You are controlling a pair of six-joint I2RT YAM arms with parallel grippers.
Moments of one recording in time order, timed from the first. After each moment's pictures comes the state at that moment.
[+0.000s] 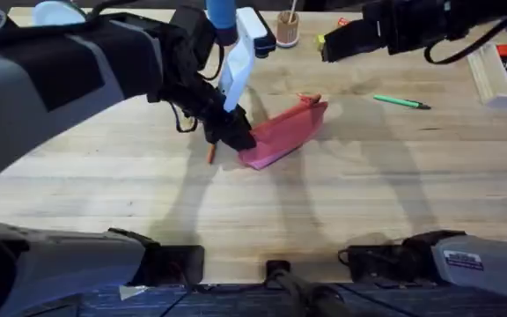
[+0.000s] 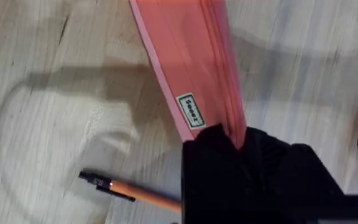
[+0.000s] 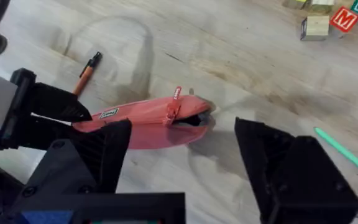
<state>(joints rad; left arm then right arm) -0.32 1.54 1.02 -0.86 0.63 0.84 0.18 1.42 1.42 -0.98 -0.31 -0.09</state>
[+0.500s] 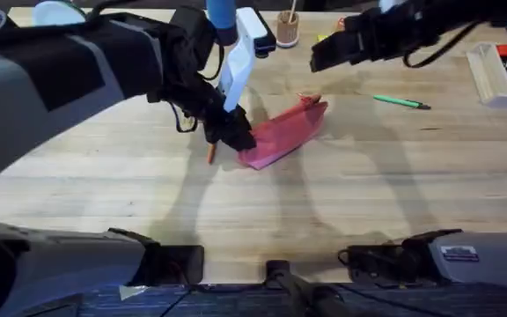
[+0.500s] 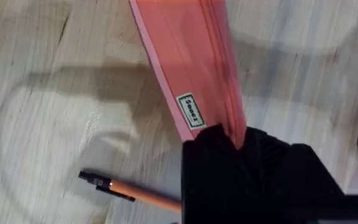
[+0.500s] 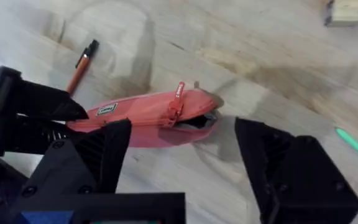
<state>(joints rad) -0.32 1.54 1.02 -0.86 0.63 0.84 0.20 1.52 1.42 -0.98 -0.33 -0.09</state>
